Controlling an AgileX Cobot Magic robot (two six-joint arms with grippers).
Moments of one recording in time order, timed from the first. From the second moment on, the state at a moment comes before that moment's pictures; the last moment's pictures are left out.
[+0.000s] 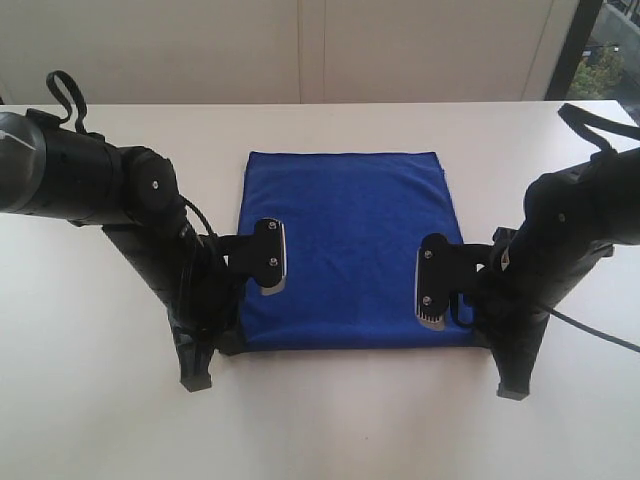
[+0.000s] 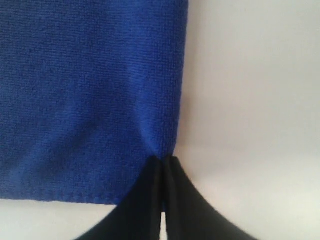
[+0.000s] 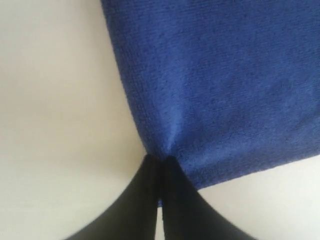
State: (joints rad) left arm -0.60 1.85 -1.04 -0.40 0.66 1.23; right arm 0.37 1.72 -0.82 -0.03 0.54 -1.01
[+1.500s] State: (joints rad) left arm -0.60 1.61 -1.08 -0.31 0.88 0.99; right arm 0.55 1.42 -0.83 -0.31 0.74 -0.55
